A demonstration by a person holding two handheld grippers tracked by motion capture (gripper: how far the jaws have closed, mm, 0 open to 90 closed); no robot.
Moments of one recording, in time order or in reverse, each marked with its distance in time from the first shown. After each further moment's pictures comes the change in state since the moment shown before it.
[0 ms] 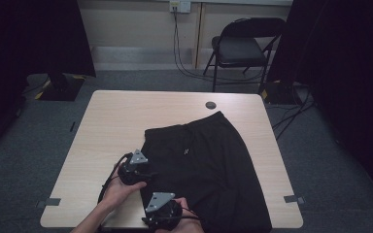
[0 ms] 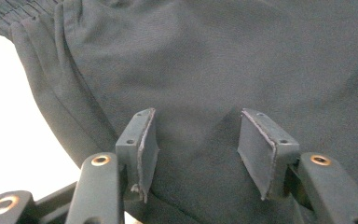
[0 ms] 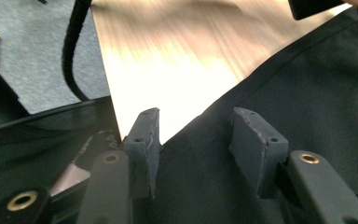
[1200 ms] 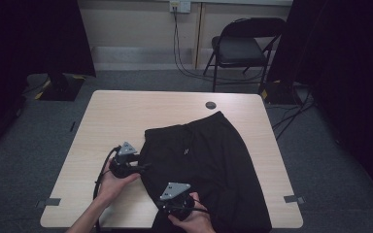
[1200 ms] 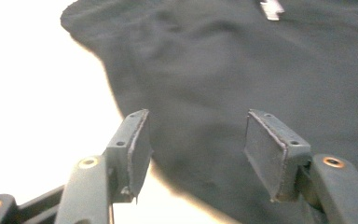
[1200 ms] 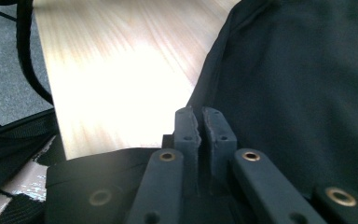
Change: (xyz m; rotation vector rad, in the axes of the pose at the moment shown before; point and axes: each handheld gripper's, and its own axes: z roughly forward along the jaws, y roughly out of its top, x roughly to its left) left arm 0.034 0.002 -0.018 -0.064 0.066 -0.138; right arm -0.032 -0.017 -0.016 -0.025 -0.060 0.111
